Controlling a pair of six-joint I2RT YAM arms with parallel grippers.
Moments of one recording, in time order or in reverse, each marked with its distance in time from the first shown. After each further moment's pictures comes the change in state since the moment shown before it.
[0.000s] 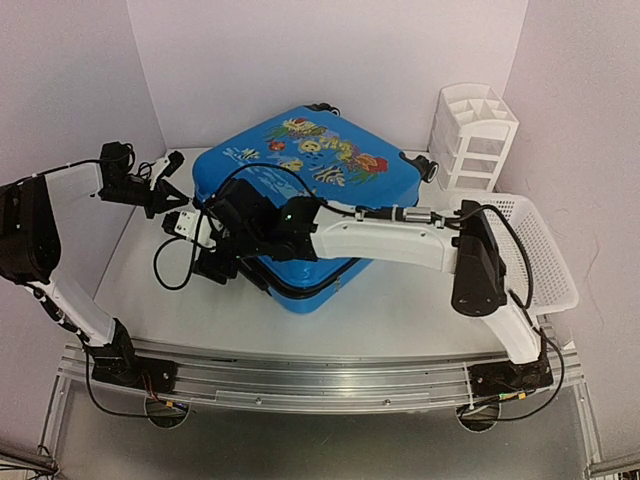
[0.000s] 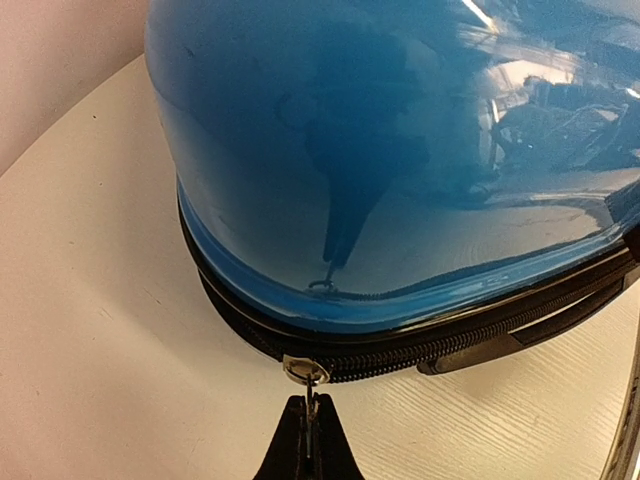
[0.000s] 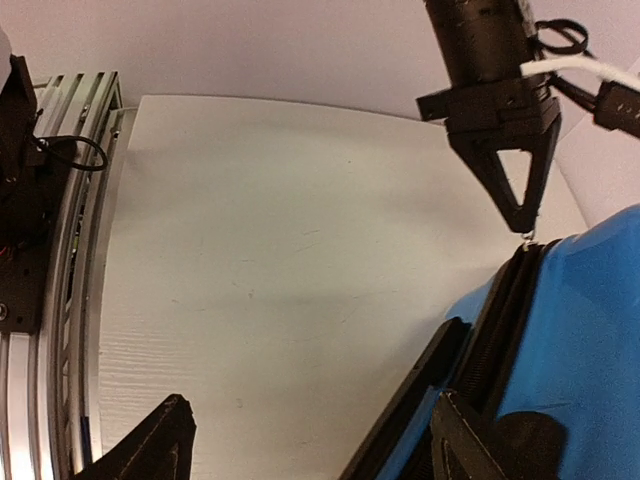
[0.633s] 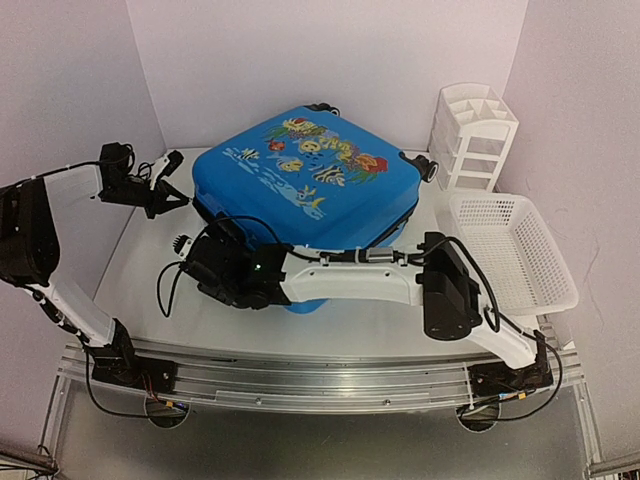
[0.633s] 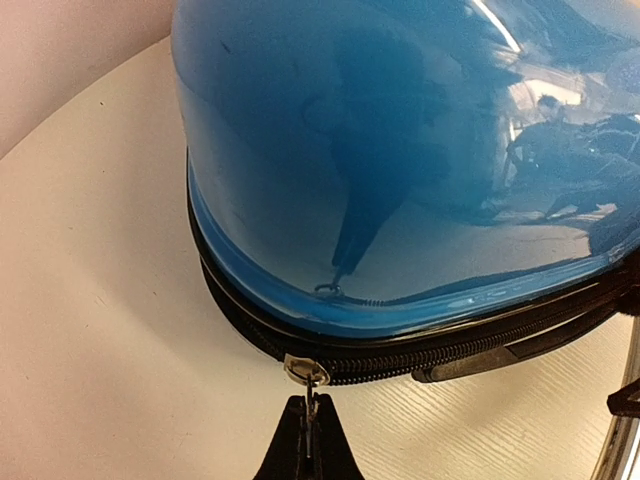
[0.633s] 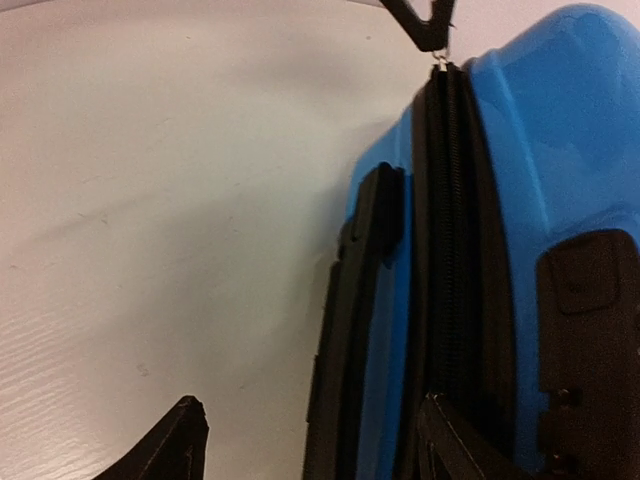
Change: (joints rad) left arm -0.004 -0.016 -0.021 0.027 -0.010 -0.080; right arm 0.105 0.183 0.126 -0.133 0.562 0.233
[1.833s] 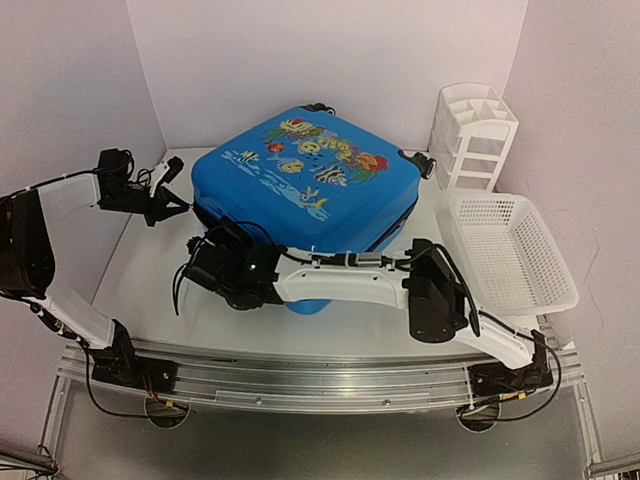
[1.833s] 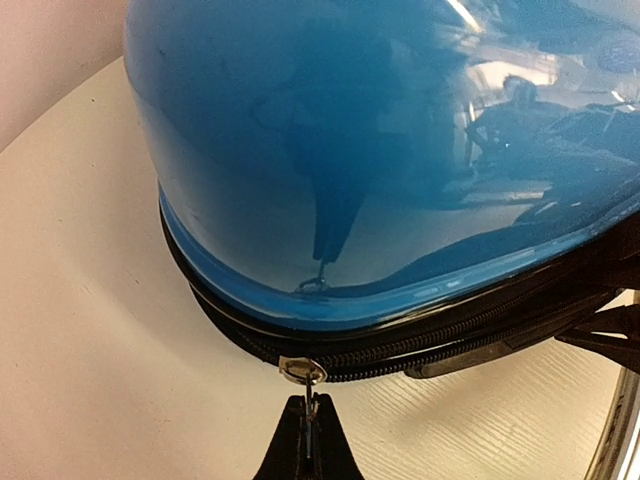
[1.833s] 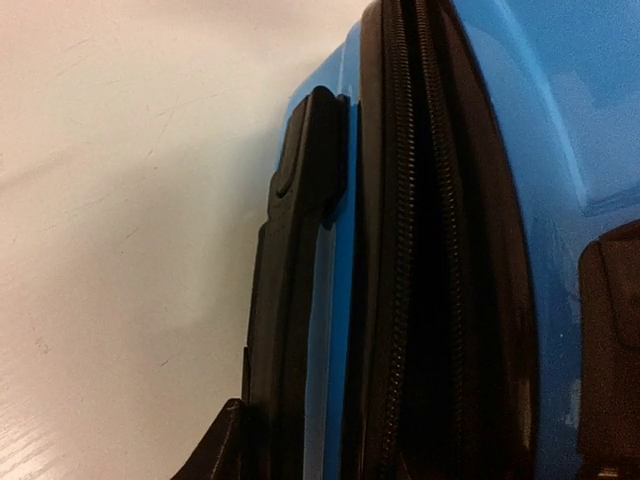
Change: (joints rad) left arm -0.016 -0.082 -0.093 0.030 -0.018 -0.026; right arm -0.016 0.103 0.110 -0.183 0.157 0.019
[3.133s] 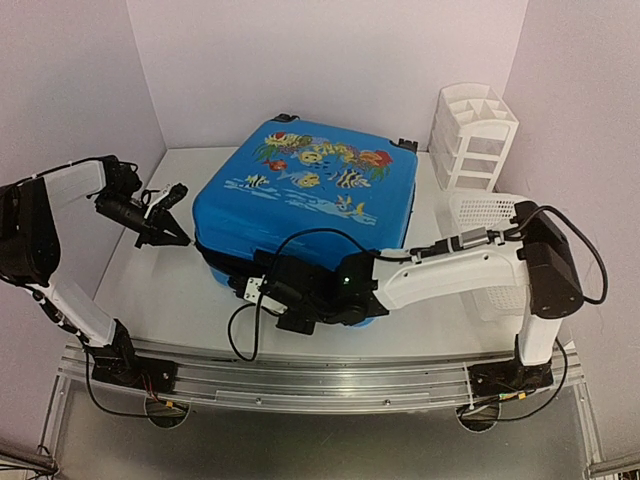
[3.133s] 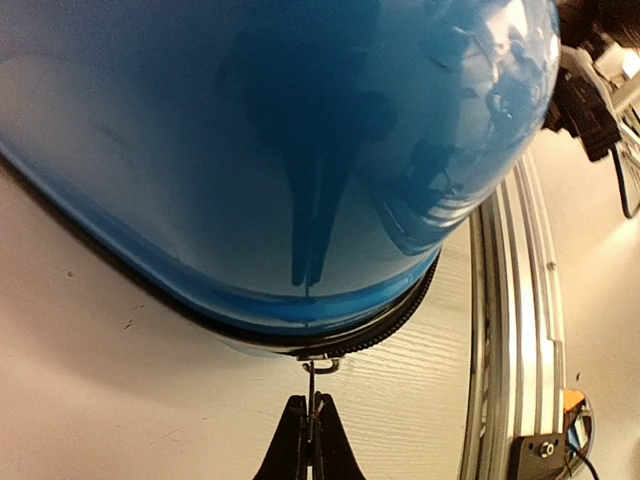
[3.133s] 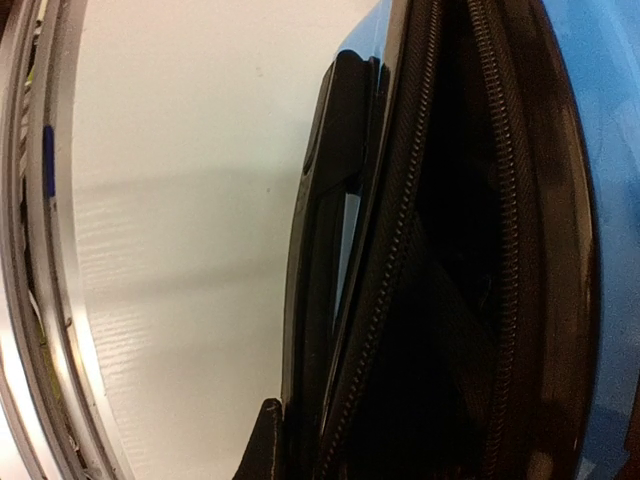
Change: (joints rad) left arm -0.018 0.084 0.128 -0.697 0.123 0.650; right arm 0.040 -0.654 -0.981 0.313 -0.385 -0.150
